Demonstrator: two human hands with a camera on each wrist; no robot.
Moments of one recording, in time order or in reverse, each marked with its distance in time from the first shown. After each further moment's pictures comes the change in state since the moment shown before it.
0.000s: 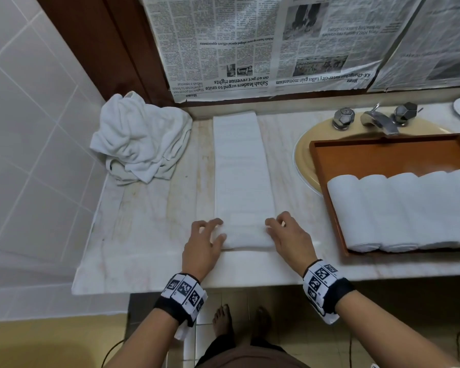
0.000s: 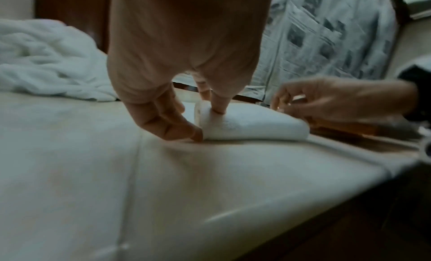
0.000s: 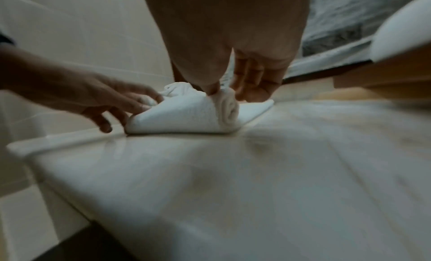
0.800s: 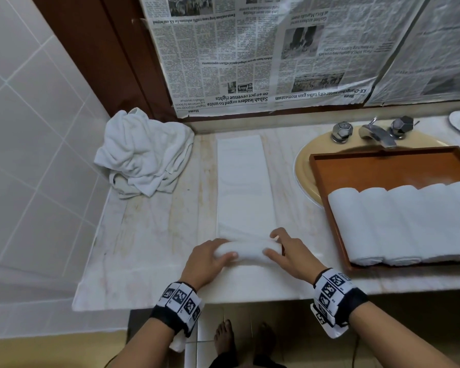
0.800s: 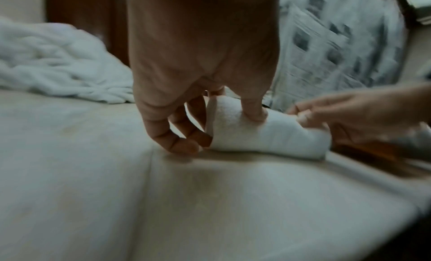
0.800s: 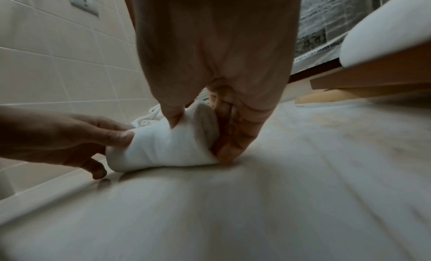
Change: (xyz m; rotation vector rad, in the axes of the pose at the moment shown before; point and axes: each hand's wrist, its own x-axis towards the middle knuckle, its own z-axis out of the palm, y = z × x) left_hand 0.011 -0.002 -0.009 -0.075 -0.179 0.074; right_hand 0.008 0.009 -0.009 0.328 -0.309 0.155
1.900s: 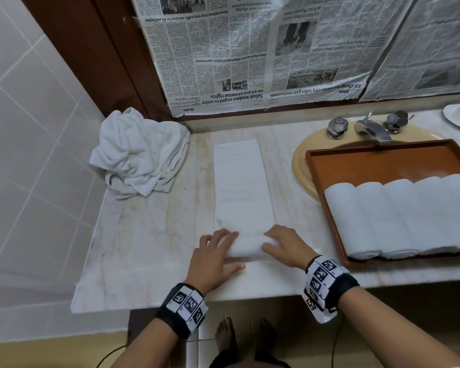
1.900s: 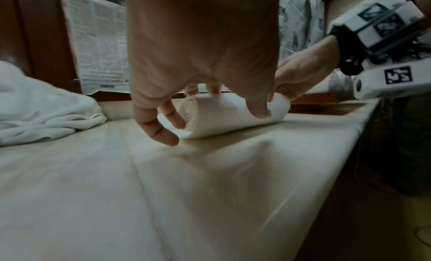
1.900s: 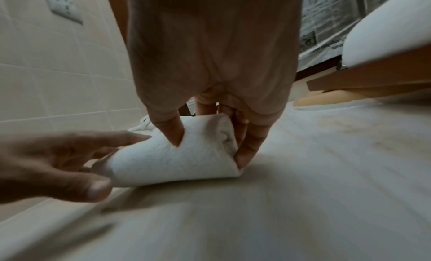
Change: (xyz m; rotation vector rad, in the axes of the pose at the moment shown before) left_hand -0.003 0.009 0.012 0.459 -0.014 0.182; right_hand 0.016 -0.008 -0.005 -0.111 -0.025 -0.045
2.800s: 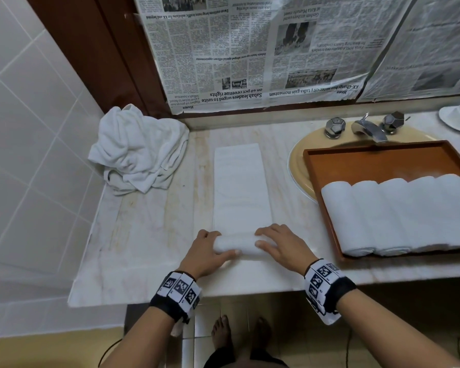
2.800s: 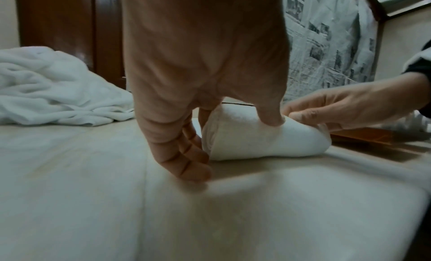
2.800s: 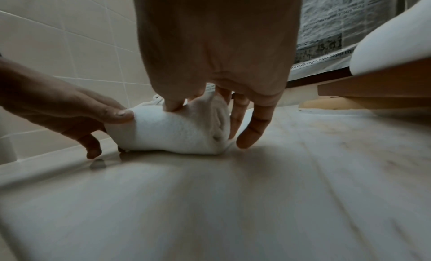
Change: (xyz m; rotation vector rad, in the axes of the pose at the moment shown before) left_hand 0.009 0.000 -0.017 -0.318 -0.145 -0.250; right_hand -0.015 0.010 0.009 -0.056 0.046 -0.082
